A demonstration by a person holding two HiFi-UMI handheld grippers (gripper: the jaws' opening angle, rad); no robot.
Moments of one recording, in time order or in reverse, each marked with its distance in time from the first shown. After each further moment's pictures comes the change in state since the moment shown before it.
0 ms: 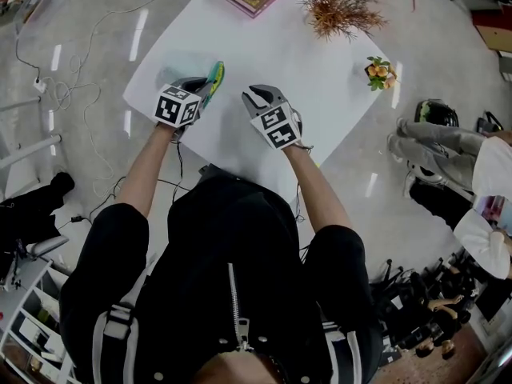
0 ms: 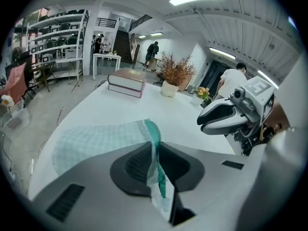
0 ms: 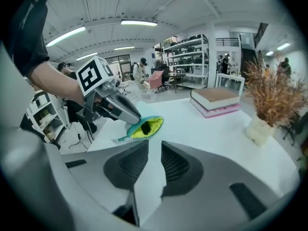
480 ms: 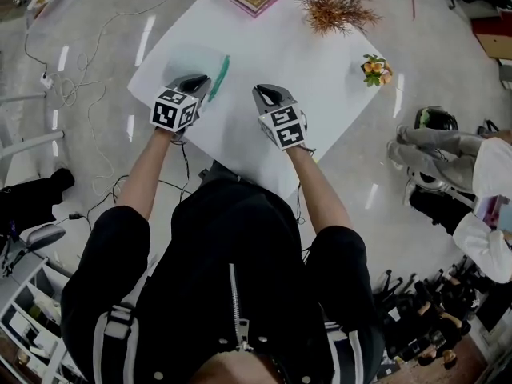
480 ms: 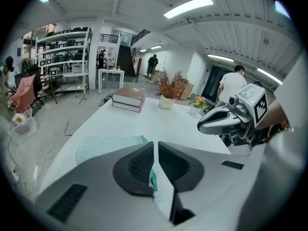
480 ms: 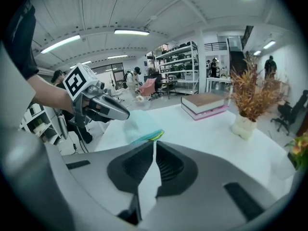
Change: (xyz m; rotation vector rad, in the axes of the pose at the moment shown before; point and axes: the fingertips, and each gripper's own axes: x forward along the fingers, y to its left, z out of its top) left arm -0.044 -0.030 0.018 0.040 -0.143 0.074; right arm -0.044 -0.006 -0.001 0.064 -0.087 -0.068
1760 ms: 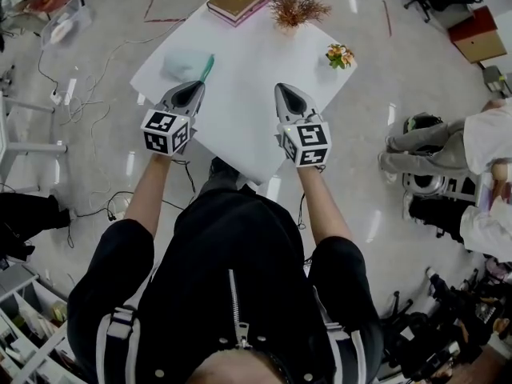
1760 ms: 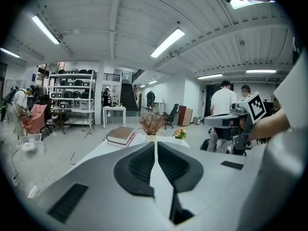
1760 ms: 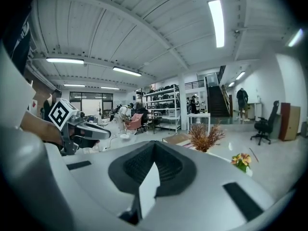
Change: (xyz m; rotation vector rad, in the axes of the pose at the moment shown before) left arm -0.137 -0.162 0.057 0.104 -0.415 0.090; right arm -0.240 0.006 0.037 0.030 -0.435 -0.212
